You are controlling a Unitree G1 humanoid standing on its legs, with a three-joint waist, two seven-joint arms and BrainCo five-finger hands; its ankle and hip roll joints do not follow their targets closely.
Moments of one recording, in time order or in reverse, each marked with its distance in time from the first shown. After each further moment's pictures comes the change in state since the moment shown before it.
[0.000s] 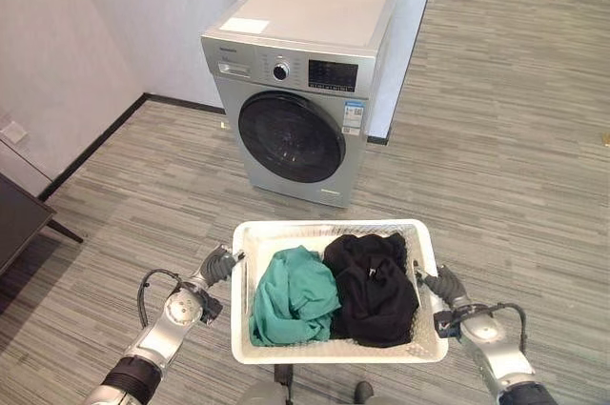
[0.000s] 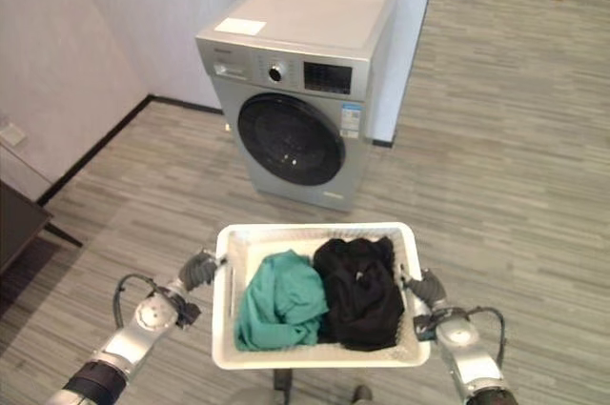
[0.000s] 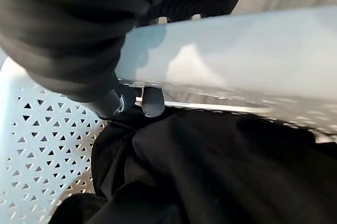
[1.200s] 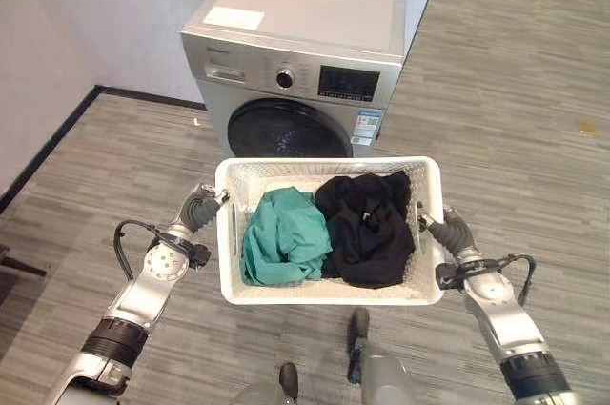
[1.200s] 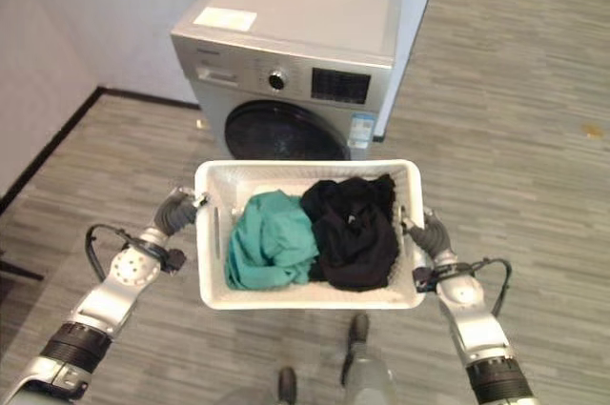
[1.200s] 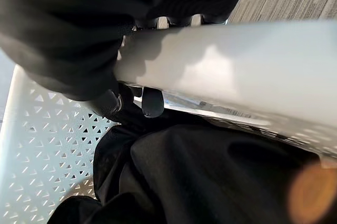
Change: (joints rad) left arm -0.123 0.079 0.054 -0.119 -0.019 0.000 0.054; right arm -0.090 -0.009 -0.069 -0.143 -0.068 0.002 -0.019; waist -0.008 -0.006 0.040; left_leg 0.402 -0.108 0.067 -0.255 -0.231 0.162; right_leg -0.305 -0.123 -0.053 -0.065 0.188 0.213
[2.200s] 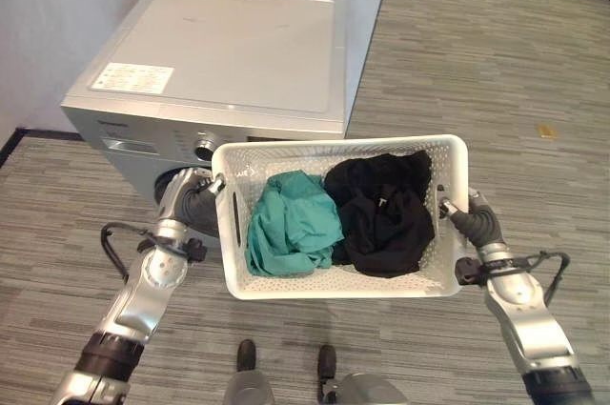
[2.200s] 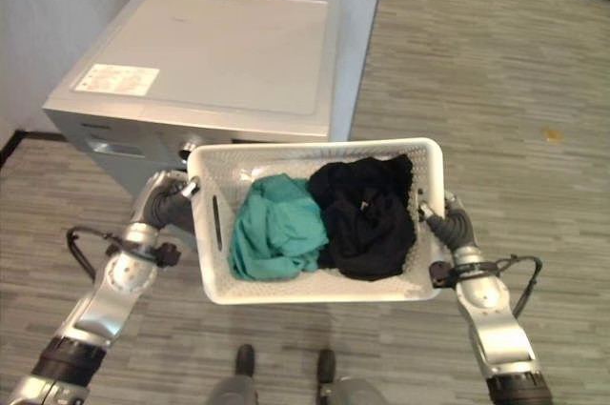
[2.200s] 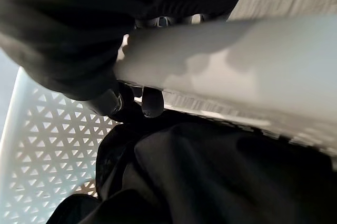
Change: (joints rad) left arm 0.159 -0.005 0.235 -0.282 0.297 -0.026 0.140; right arm 0.098 -0.058 -0.121 -0.253 0.000 -0.025 0.026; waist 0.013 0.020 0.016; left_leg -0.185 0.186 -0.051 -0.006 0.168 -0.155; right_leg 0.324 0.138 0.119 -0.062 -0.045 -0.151
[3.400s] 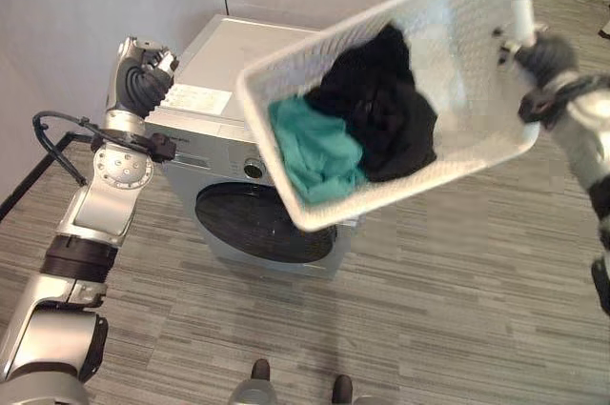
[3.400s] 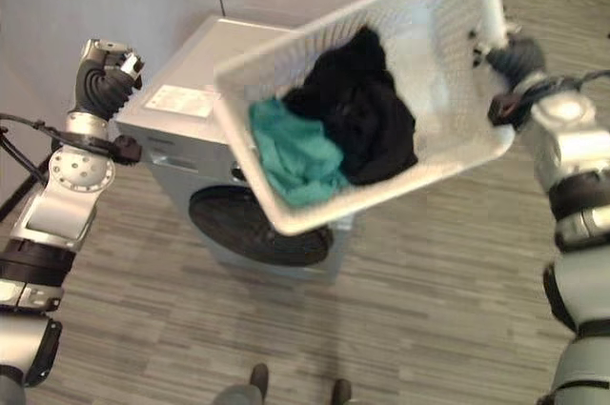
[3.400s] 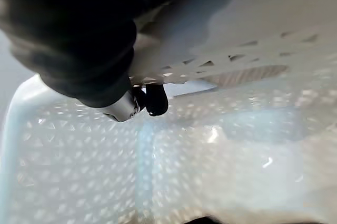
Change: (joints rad) left arm -0.597 0.158 -0.214 0.344 -0.349 -0.006 0.032; right arm -1.257 -0.363 0.543 1.151 0.684 -0.014 0.119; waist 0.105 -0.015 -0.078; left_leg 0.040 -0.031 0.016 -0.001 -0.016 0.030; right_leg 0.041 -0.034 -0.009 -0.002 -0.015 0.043
